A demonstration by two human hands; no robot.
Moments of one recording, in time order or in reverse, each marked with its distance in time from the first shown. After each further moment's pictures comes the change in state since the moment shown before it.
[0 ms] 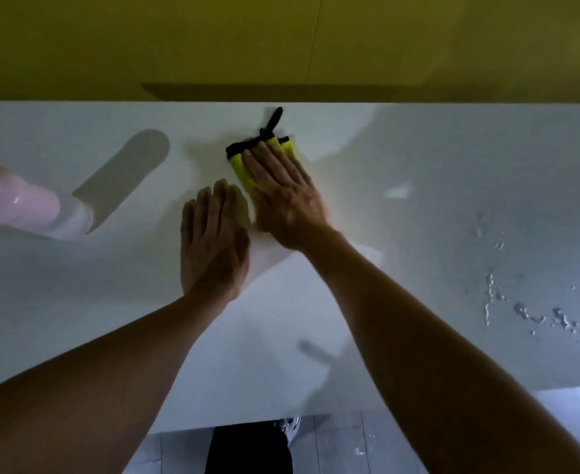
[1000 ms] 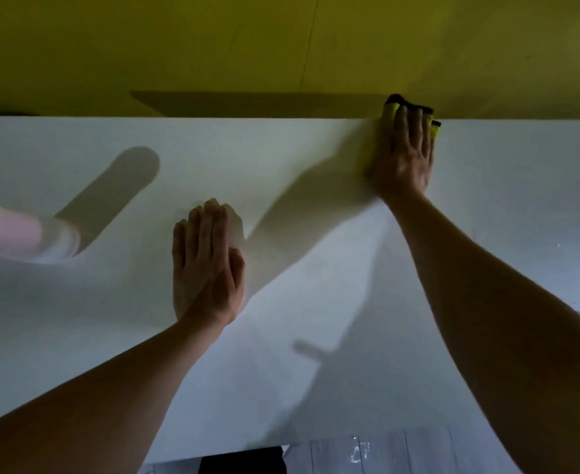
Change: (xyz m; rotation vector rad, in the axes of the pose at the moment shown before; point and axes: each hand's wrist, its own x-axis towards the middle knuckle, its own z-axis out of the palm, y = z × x) left_hand 0.003 0.003 -0.001 -0.066 0.085 -0.025; right_hand 0.028 0.158 -0.069 -0.094 0.129 0.722
